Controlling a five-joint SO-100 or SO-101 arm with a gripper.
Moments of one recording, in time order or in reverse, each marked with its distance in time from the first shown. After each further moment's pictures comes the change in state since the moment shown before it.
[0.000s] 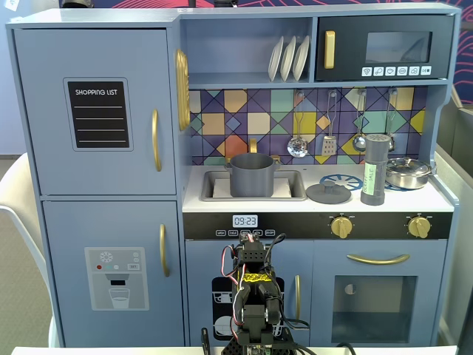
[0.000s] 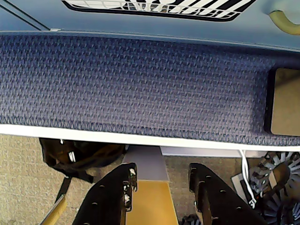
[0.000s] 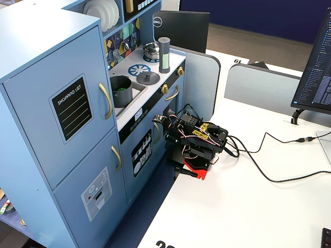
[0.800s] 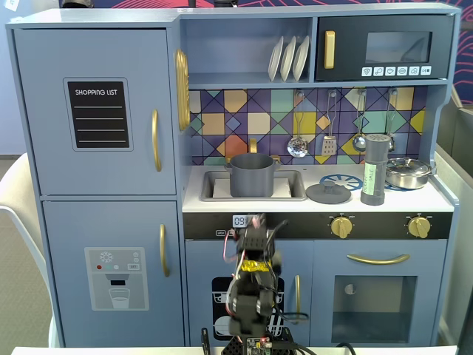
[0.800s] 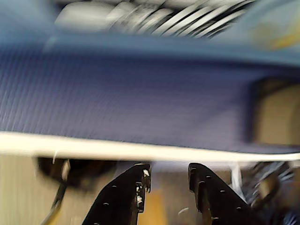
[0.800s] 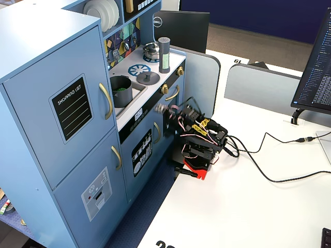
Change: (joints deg) arm 11.3 -9.0 -19.8 2.2 -3.8
